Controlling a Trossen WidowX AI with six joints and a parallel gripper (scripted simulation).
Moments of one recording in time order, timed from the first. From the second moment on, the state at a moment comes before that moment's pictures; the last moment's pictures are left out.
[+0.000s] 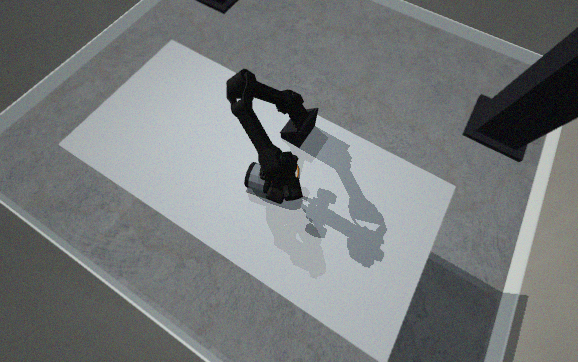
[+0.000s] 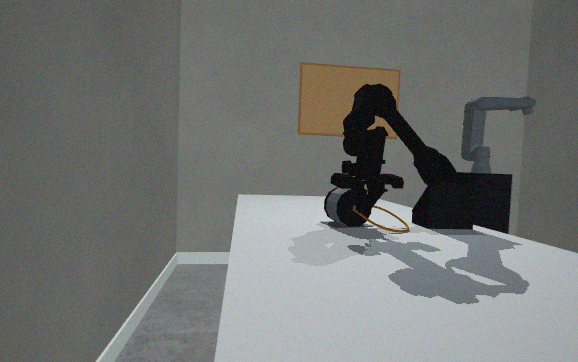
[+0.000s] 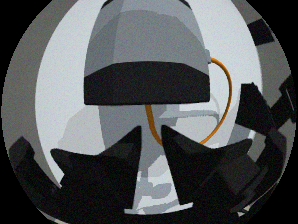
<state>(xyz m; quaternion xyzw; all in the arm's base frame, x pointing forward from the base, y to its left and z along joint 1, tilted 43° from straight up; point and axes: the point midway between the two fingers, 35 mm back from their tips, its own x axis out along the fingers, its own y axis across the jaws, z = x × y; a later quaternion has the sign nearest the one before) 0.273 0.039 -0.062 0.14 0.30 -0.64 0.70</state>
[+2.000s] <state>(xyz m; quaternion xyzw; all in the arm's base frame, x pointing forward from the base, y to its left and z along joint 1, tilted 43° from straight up) 0.274 0.027 -0.067 0.15 0.30 -0.63 0.70</state>
